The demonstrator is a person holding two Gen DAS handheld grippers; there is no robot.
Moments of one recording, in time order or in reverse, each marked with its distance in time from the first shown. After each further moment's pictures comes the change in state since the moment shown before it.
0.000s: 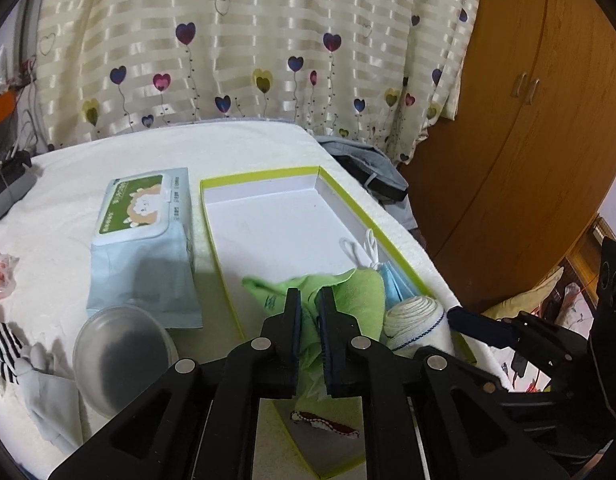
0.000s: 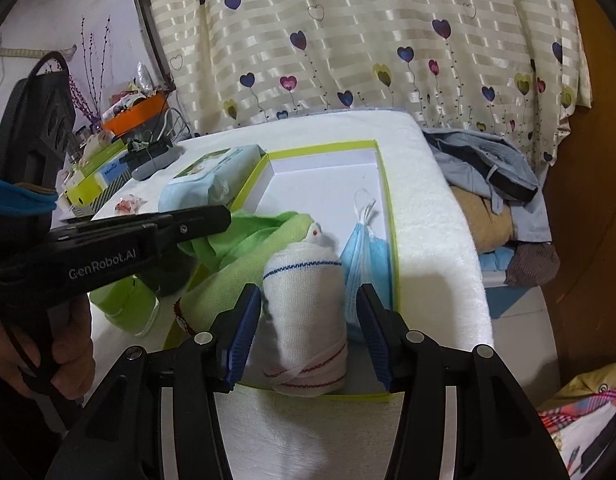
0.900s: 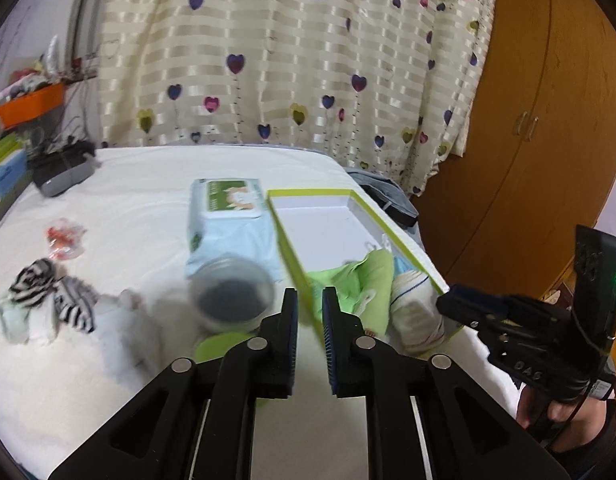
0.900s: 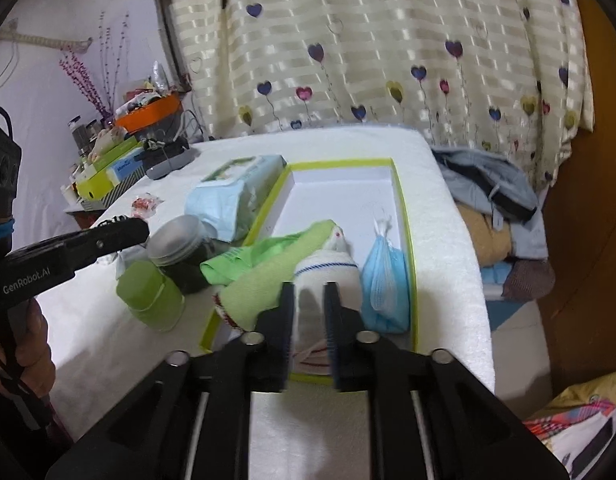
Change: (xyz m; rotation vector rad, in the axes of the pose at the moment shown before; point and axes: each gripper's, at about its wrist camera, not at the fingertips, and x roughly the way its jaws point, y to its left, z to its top) left arm -0.098 0.043 -0.045 -0.079 -0.118 0.043; right arm -0.026 0.034 -0.004 -0.075 -0.051 0.011
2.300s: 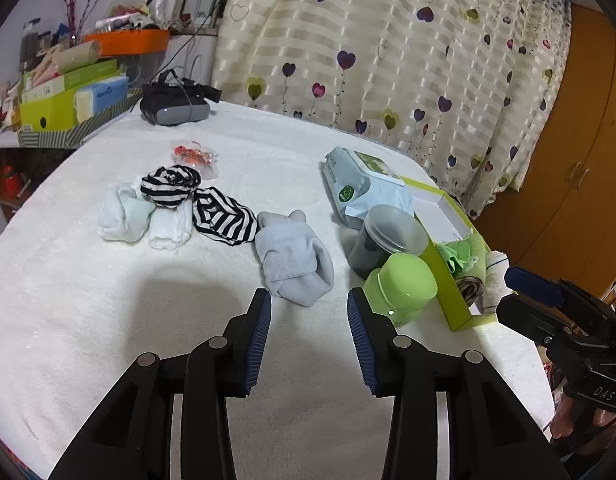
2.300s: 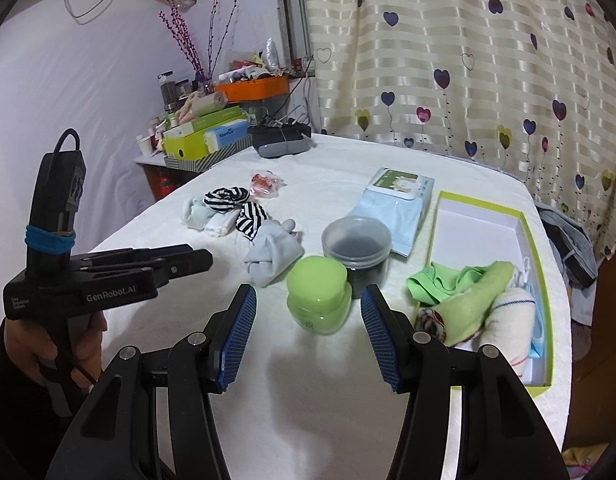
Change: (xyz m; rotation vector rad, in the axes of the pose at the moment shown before) left arm -0.057 0.112 -0.064 -0.220 -0.002 0.146; right arm -0.001 0.135 -0.003 -0.230 0.027 0.195
